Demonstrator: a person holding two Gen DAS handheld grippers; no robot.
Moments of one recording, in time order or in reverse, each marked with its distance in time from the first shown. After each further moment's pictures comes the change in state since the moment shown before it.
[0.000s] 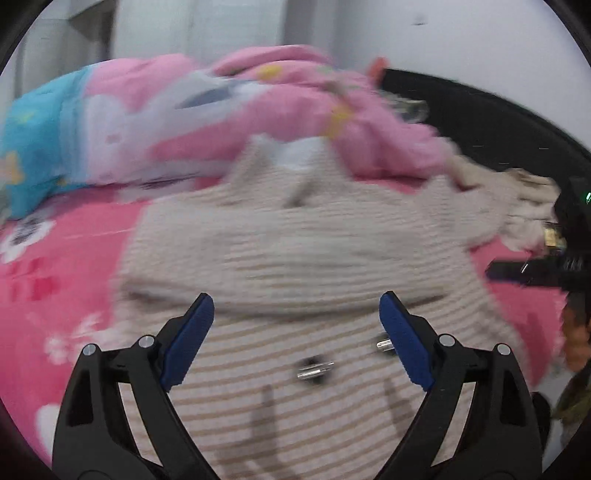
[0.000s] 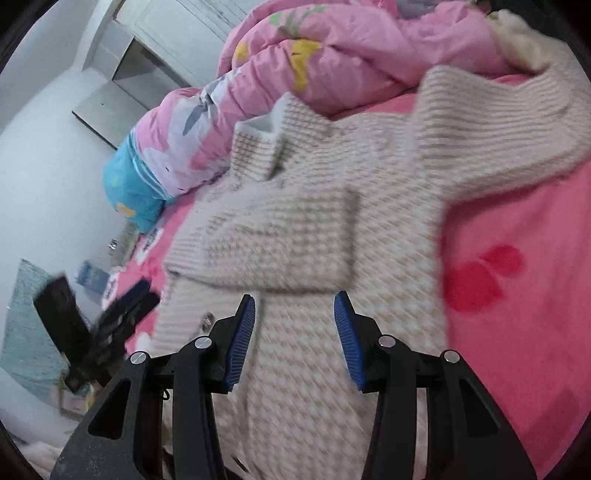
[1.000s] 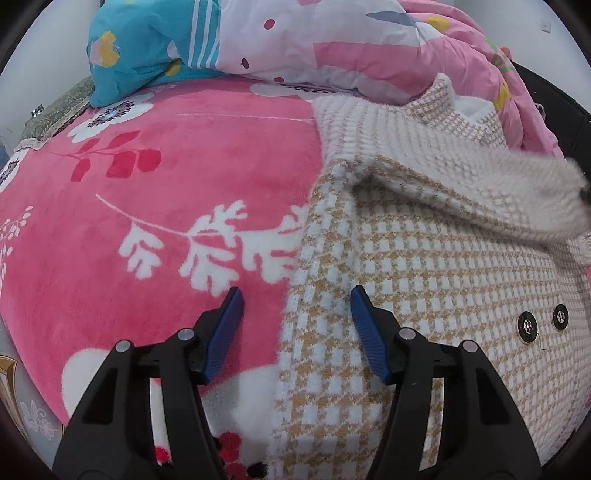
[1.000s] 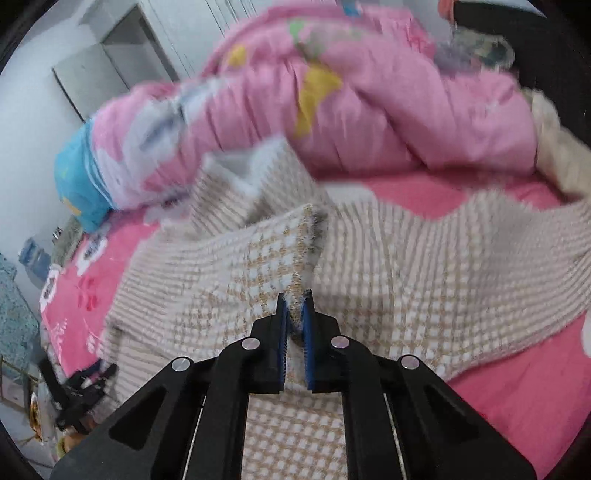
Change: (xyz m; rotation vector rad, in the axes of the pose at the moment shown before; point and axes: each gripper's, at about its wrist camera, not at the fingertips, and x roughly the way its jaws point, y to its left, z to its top) left arm 0.041 0.133 -0.055 -0.264 0.205 0.236; right arm 0.072 0.030 0.095 -0.149 0.021 -0.283
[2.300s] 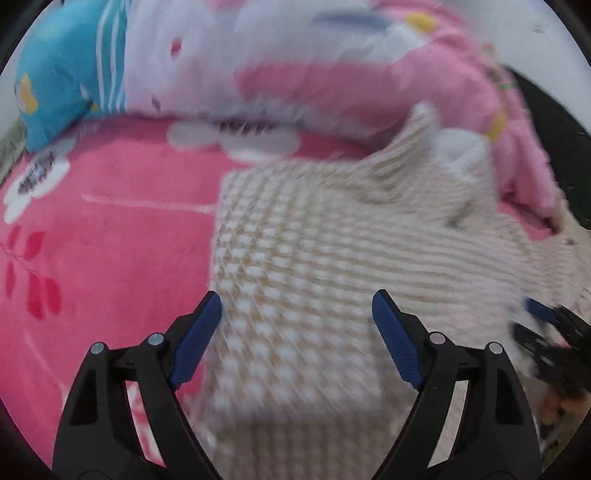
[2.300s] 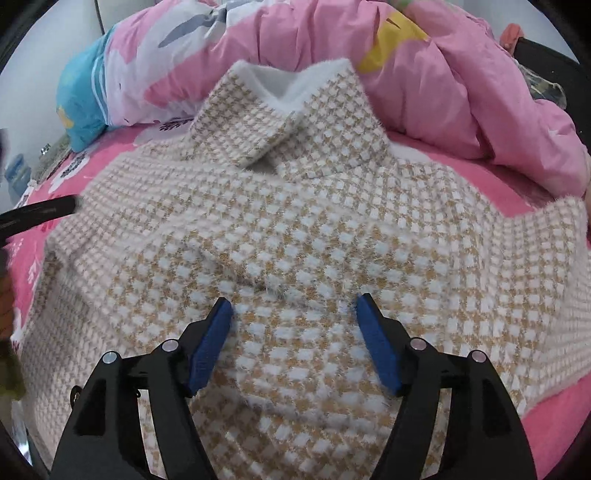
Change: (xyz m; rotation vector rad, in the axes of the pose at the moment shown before) left arm 0.073 -0.063 0.133 0.028 0.083 -0.106; right arm 0.070 0.043 -0.031 -0.279 0.001 -0.048
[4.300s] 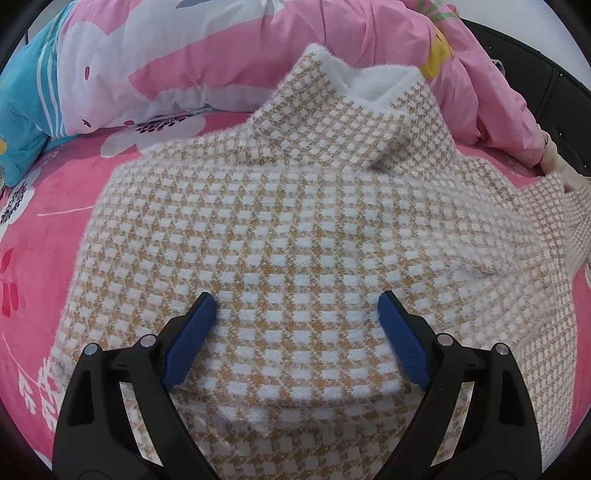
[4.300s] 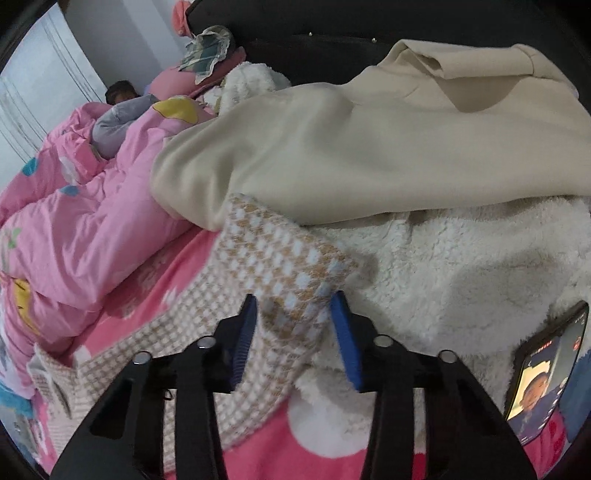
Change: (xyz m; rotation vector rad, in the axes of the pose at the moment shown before) left arm 0.022 -0.115 -0.043 0.158 -0.025 0.003; right arm -0.154 -0.438 -0.055 0.873 -0.105 -0.400
